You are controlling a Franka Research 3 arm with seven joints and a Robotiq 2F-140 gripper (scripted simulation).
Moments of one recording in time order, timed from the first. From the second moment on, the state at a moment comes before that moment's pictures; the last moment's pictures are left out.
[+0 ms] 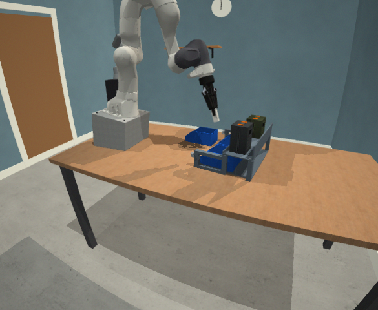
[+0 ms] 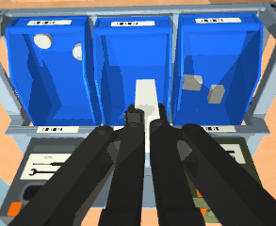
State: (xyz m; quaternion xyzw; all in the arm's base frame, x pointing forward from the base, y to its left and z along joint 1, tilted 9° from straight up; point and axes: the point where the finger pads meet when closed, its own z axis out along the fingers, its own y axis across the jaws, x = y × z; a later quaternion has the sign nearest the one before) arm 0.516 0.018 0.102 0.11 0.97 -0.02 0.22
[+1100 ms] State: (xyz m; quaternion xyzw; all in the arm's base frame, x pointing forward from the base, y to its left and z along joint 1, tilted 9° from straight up) arm 0.522 0.024 0.104 0.16 0.98 0.00 0.11
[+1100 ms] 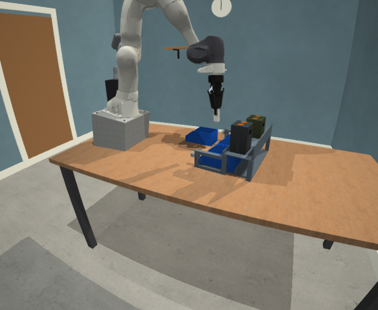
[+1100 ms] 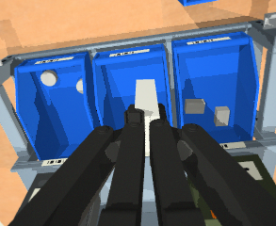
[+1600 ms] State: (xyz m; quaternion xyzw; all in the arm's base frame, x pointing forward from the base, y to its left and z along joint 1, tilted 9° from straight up) arm 0.454 0.147 0.079 0.06 1.00 0.01 0.07
